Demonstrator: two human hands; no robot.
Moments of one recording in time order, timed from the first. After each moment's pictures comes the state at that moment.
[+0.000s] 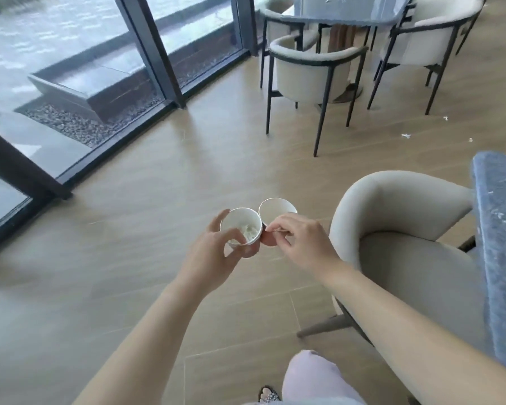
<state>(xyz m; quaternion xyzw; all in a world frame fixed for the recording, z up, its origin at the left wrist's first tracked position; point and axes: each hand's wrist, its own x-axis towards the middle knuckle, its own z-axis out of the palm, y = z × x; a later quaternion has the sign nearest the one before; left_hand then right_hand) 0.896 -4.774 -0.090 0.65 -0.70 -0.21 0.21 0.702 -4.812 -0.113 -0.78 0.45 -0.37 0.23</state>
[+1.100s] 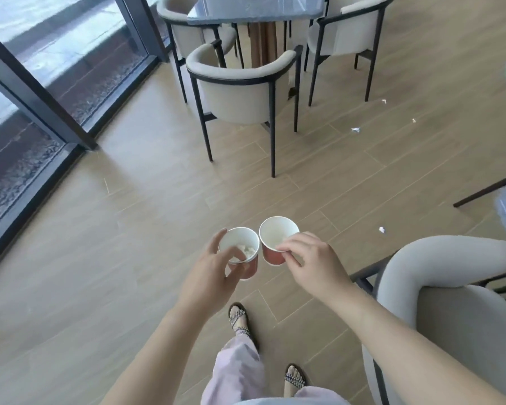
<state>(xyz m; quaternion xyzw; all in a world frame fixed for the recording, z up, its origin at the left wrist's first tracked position) 0.890 -5.243 -0.141 0.53 -0.80 -0.26 0.13 0.685 -5.200 -0.153 -0.68 0.63 -0.35 0.15</state>
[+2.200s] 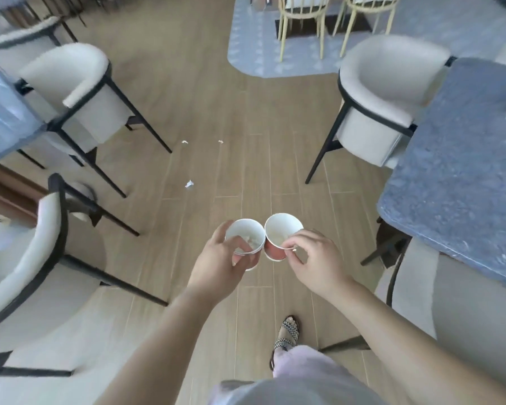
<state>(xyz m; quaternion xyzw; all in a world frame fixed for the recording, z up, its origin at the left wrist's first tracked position) 0.433 -5.632 -0.152 0.07 -0.95 -0.31 0.01 0.374 -5.436 -0.164 -0.25 0.89 -0.39 -0.03</state>
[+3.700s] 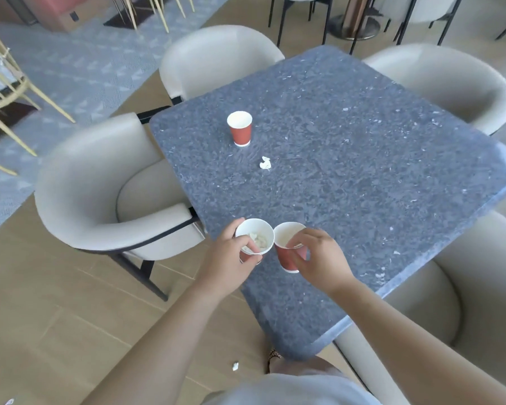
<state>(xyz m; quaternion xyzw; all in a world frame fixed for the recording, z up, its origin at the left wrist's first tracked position) -0.069 -5.285 -0.173 -0.50 -0.80 -0.27 -0.20 0.094 -5.168 -0.168 0.34 0.87 -0.31 -0.18</state>
